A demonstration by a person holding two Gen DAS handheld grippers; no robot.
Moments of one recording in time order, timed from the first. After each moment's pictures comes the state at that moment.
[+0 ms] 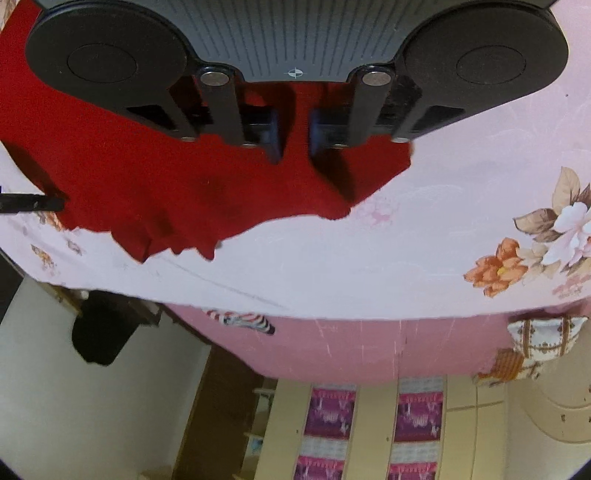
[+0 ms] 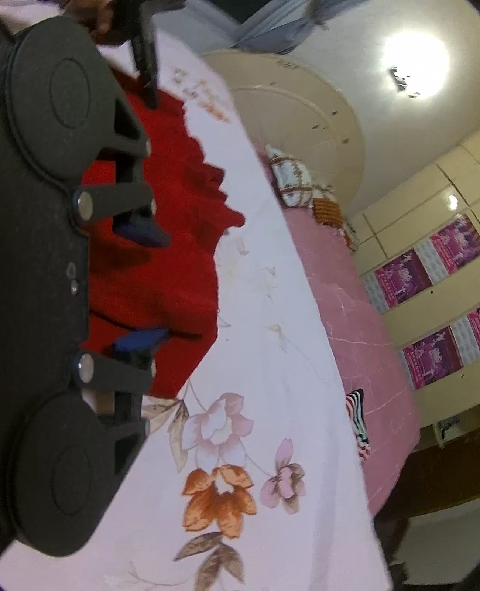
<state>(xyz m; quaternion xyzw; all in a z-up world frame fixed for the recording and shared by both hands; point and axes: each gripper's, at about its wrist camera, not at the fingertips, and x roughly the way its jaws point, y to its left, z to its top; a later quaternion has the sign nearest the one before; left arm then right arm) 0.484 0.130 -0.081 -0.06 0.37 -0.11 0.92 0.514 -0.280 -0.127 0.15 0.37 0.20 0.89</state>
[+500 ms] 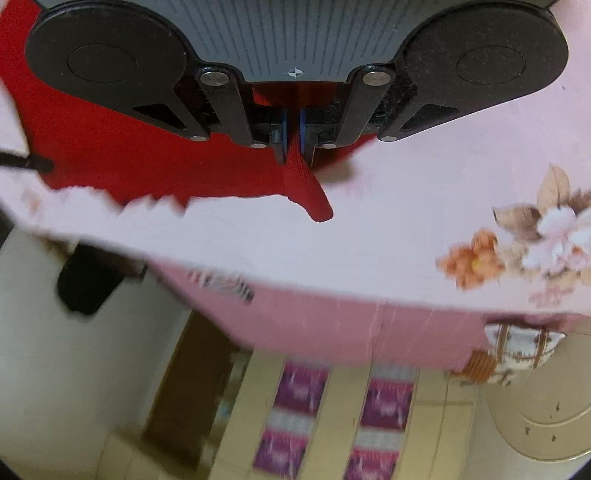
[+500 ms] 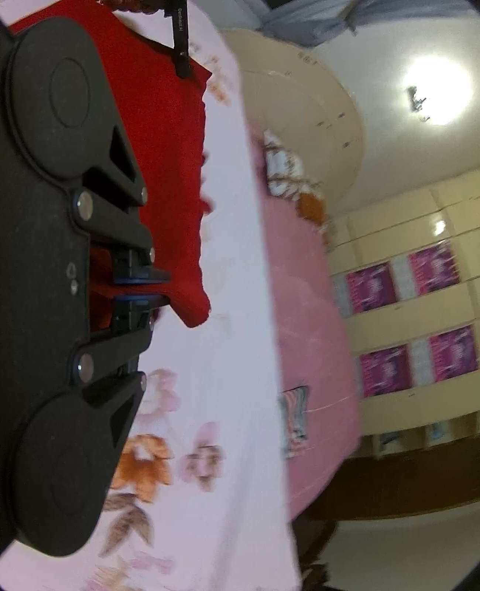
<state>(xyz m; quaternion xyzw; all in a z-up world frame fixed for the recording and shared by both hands) 0.498 0.146 -0.087 -0.09 0.35 -0.07 0.93 0.515 -0.284 -0.112 0.07 0.33 0.18 0.92</state>
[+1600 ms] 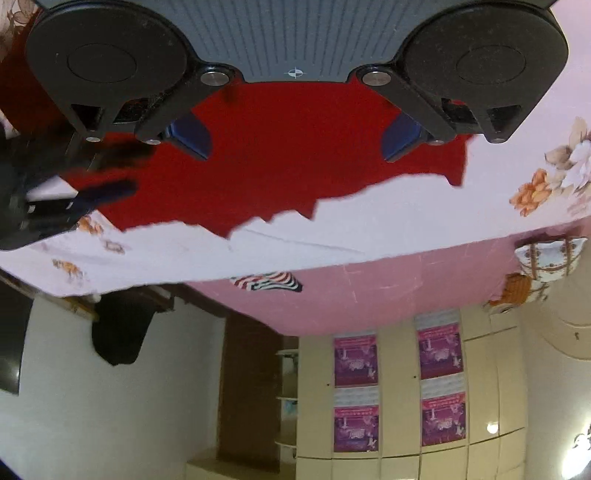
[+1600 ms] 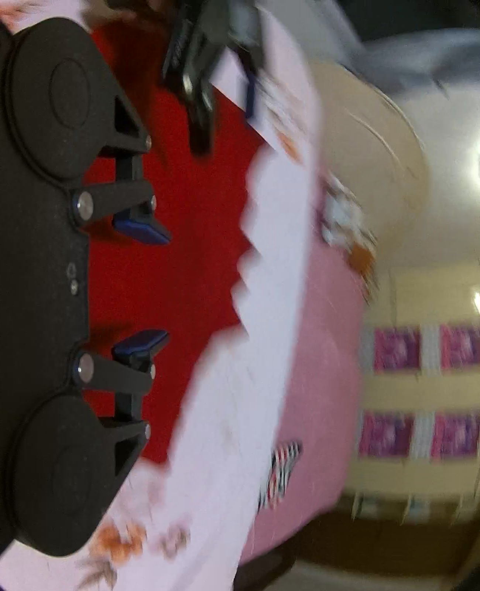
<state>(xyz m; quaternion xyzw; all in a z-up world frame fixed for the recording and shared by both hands) 0.440 0.023 -0.058 0.03 0.30 -0.10 0.95 0.467 -0.160 -0.099 -0.08 0.35 0.25 0.90</state>
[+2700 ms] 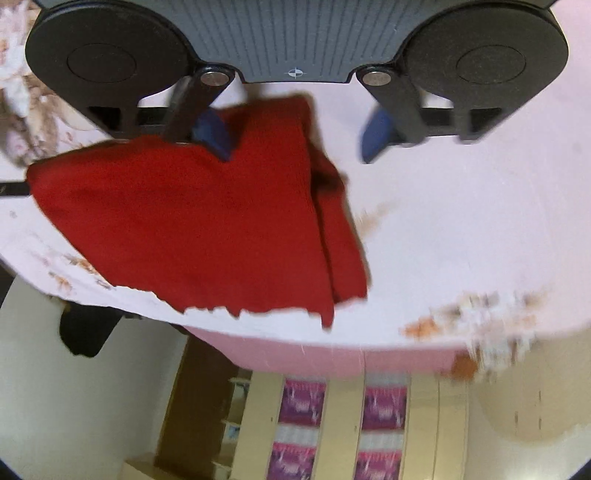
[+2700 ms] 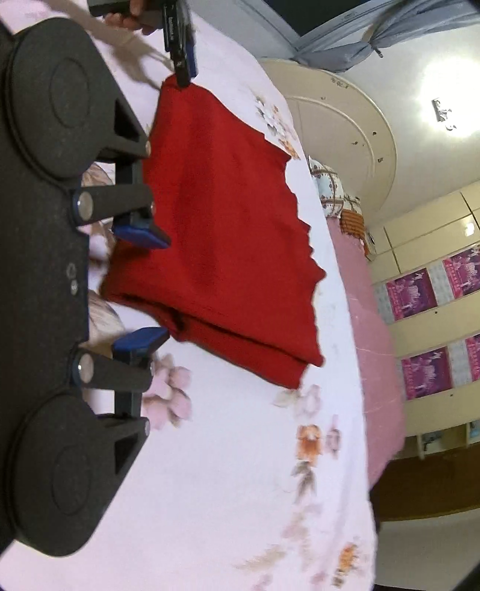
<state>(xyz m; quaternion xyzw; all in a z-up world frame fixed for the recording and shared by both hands) 0.315 0.137 -0.092 -0.08 0.37 -0.07 0.92 0.340 -0.277 -0.118 0.10 0.38 0.20 0.90</state>
